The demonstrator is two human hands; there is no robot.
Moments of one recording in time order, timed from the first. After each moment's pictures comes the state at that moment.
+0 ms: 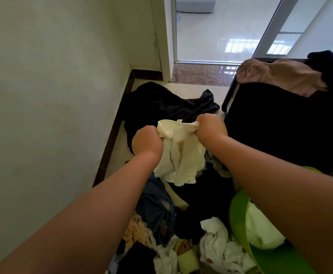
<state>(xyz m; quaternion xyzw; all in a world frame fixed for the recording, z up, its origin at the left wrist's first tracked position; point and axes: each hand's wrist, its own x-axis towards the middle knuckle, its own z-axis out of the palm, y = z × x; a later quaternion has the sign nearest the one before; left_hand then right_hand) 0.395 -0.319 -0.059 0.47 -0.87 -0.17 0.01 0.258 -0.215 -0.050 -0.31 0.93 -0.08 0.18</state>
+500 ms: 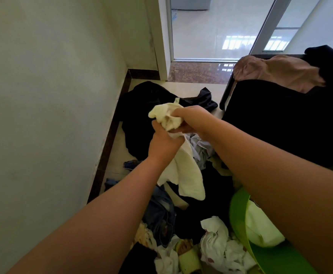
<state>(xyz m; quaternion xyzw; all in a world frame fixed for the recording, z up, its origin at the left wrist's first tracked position) 0.371 -0.286 -0.060 0.45 -0.75 -0.48 0.08 0.258 -0.240 -0.022 -0.10 0.73 -0.47 0.49</state>
